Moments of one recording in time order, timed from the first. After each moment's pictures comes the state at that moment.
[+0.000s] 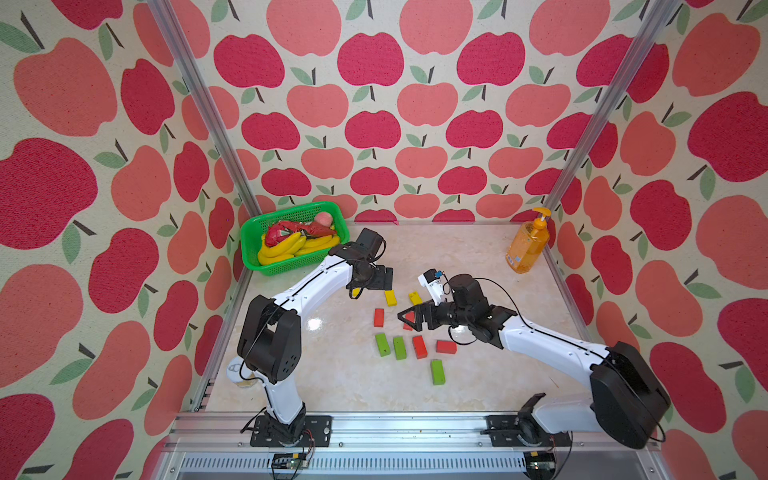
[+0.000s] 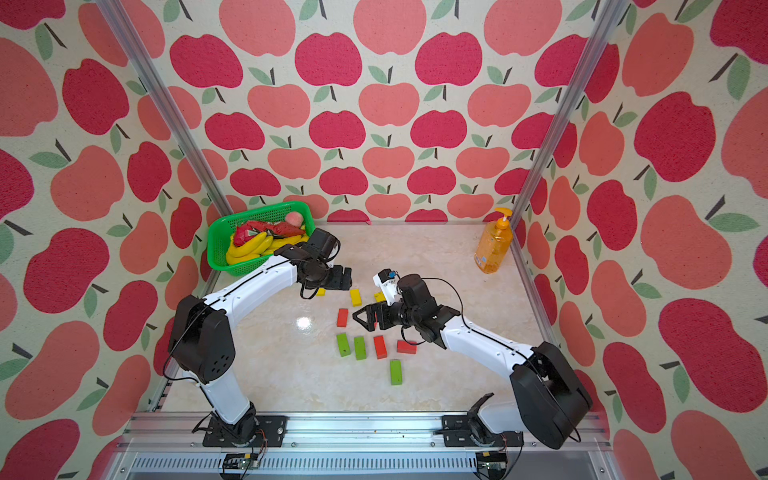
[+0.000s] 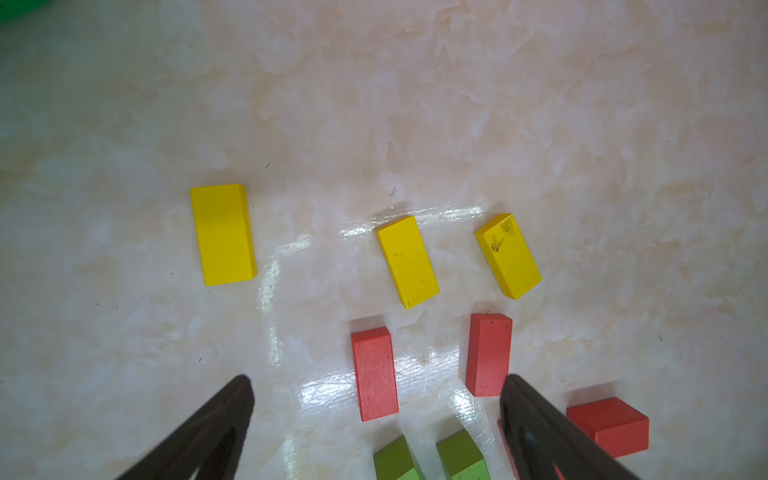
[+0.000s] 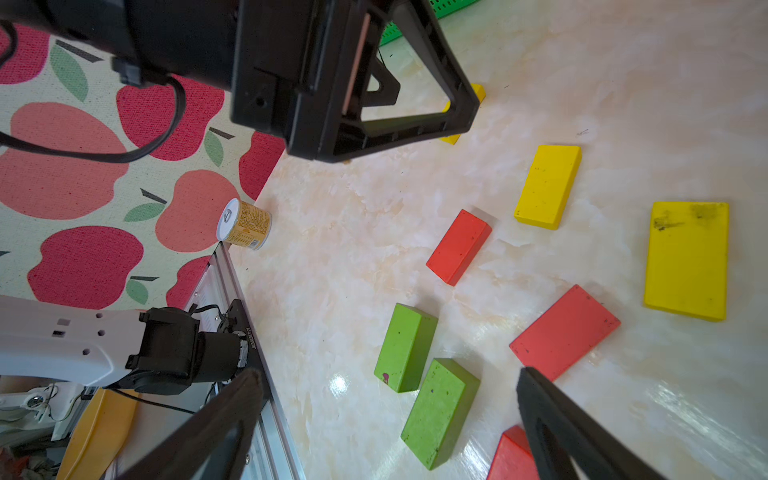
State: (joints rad) left arm -0.52 1.79 1.47 -0.82 0.06 -0.42; right arm 0.76 1.35 0.76 0.01 -0.47 0.46
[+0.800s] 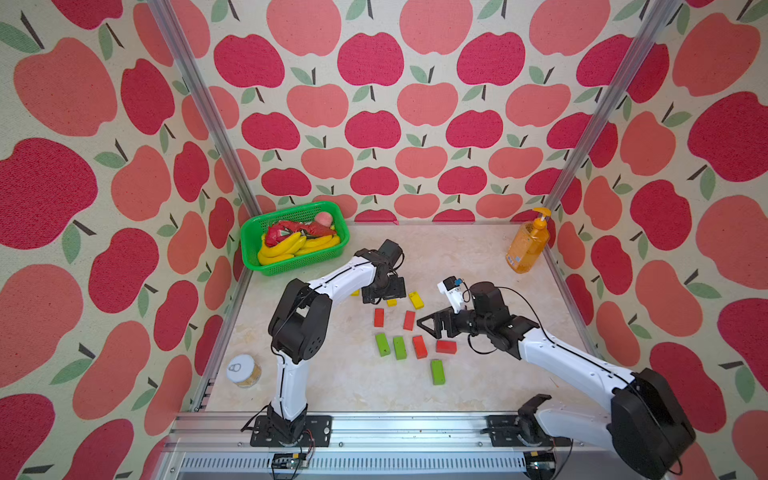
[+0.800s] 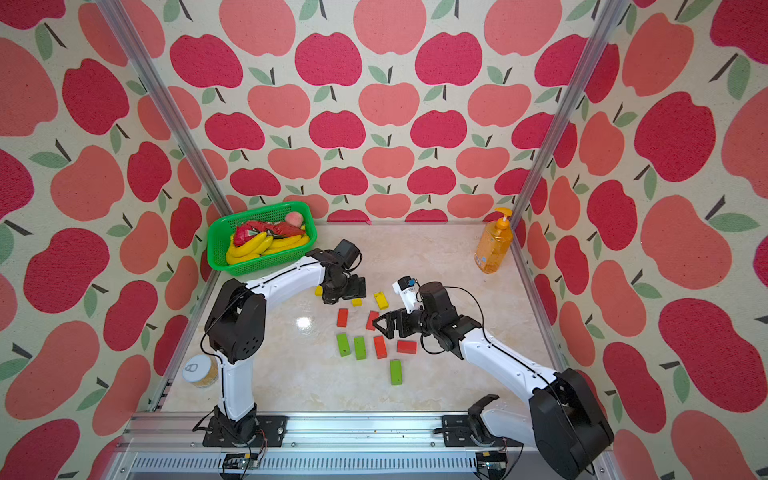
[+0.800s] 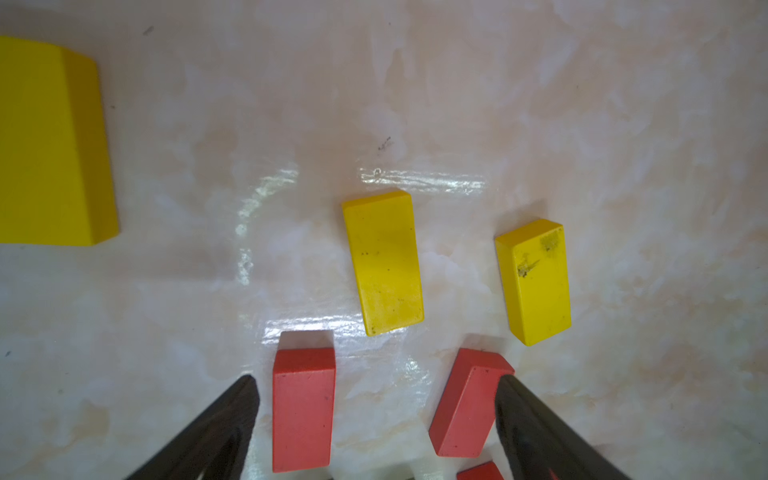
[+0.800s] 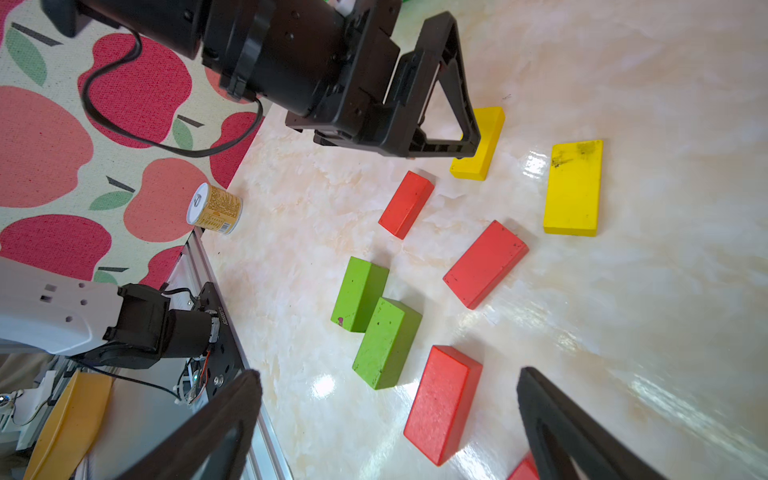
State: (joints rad) left arm -0.60 2.02 1.58 -0.86 0.06 -0.67; right arm 0.63 1.19 0.62 -0.08 -0.51 0.38
